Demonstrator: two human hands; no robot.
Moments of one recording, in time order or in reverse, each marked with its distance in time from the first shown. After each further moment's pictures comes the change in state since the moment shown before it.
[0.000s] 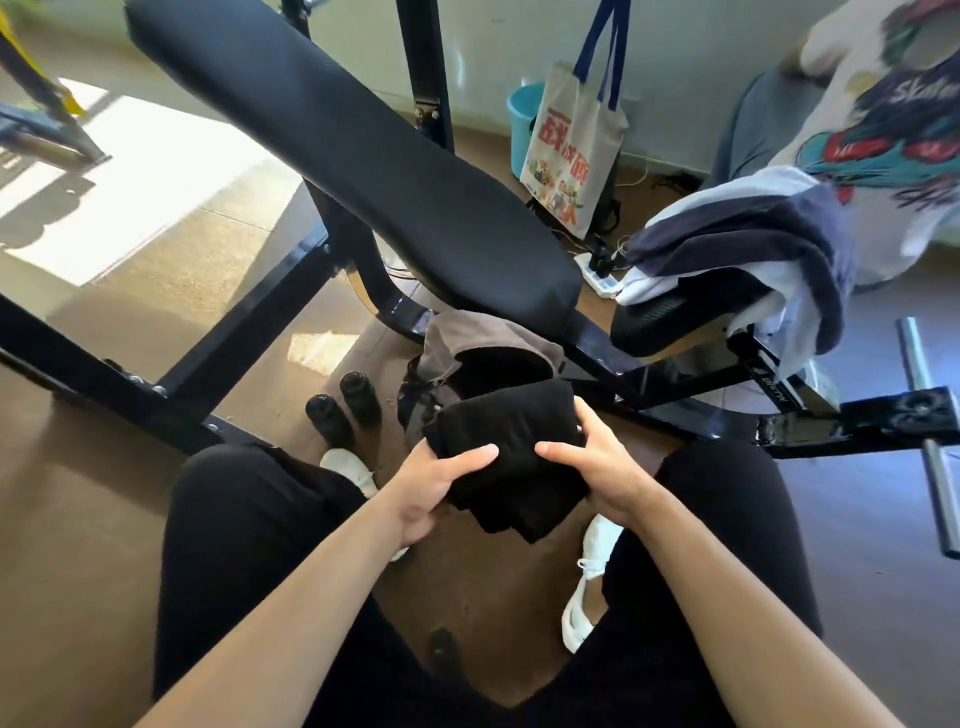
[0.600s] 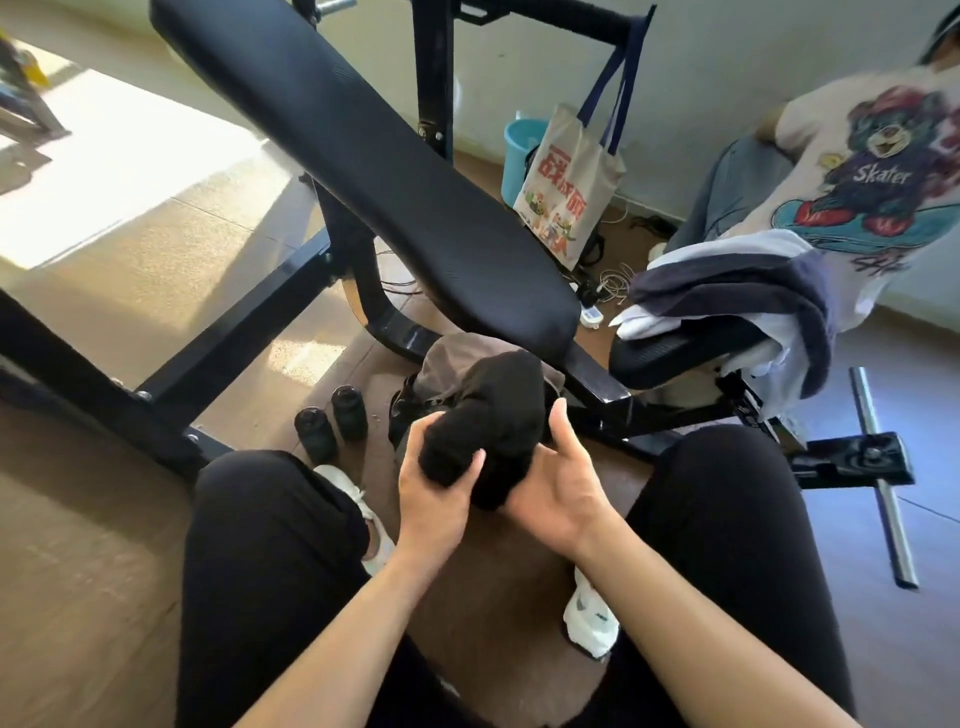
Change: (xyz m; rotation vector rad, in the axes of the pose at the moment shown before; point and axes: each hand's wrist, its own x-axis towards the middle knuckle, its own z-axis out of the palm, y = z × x) left_hand -0.001 -0.001 -0.023 0.088 0.436 0.737; right_hand 0.012 -0.026 0.111 0.717 -0.010 0.230
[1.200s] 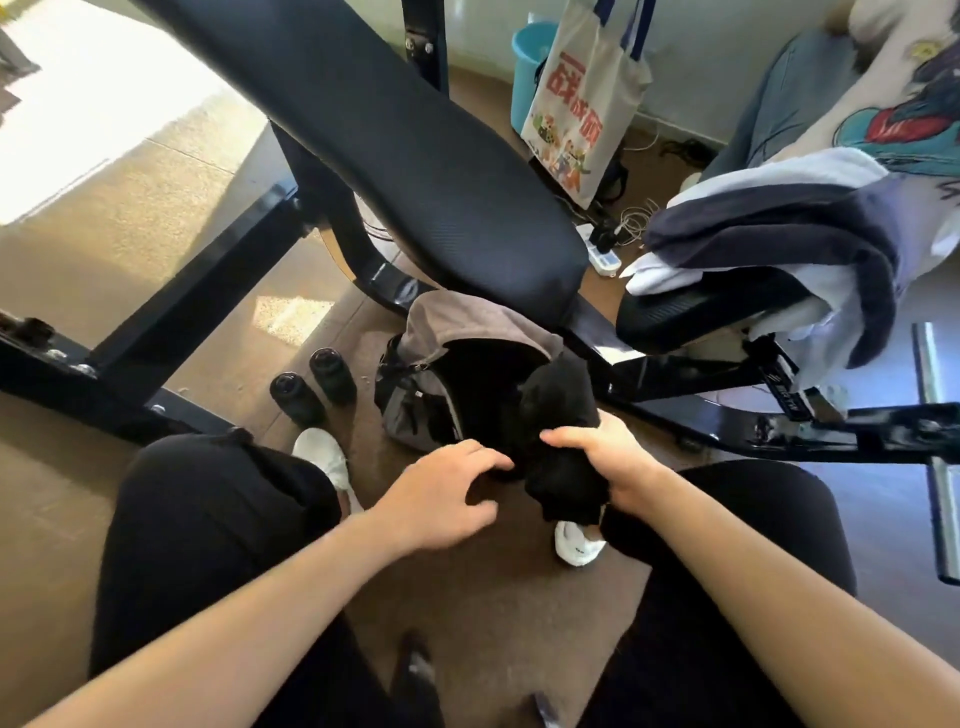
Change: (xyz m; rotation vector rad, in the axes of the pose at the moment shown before) left_hand 0.031 -0.046 0.037 0.870 -0.923 0.025; right_hand 0.053 -0.080 -0.127 -0.768 0.369 -0.027
